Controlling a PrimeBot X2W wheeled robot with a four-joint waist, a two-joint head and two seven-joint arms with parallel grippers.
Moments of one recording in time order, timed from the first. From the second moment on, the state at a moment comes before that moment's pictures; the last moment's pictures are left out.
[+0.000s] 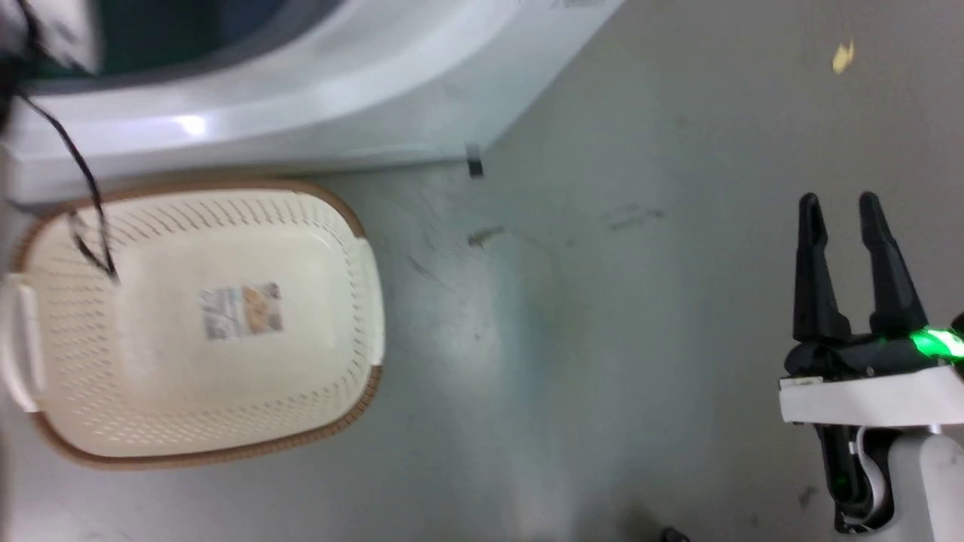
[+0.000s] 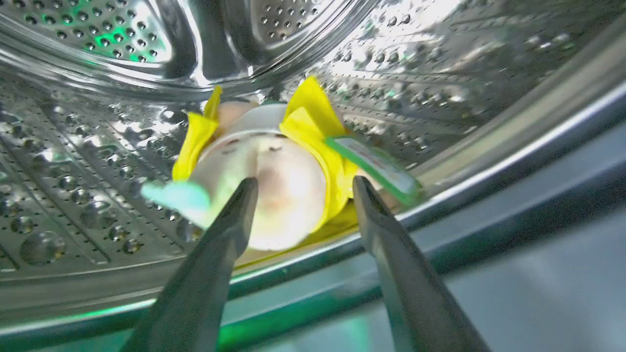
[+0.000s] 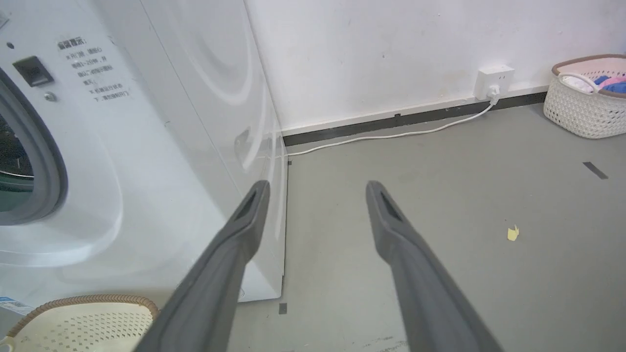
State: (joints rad) left arm -1.29 0.54 -0.40 0.77 -0.27 -0.12 0.22; right arm -0.24 -0.05 -0.02 -0.04 0.37 0.13 -0.26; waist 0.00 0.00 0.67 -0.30
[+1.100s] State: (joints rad) left arm -0.03 0.22 -0.21 0.06 -0.23 0.16 -0.26; right arm 0.04 -0.05 -0.02 -0.01 0.18 0.13 -0.26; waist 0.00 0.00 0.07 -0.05
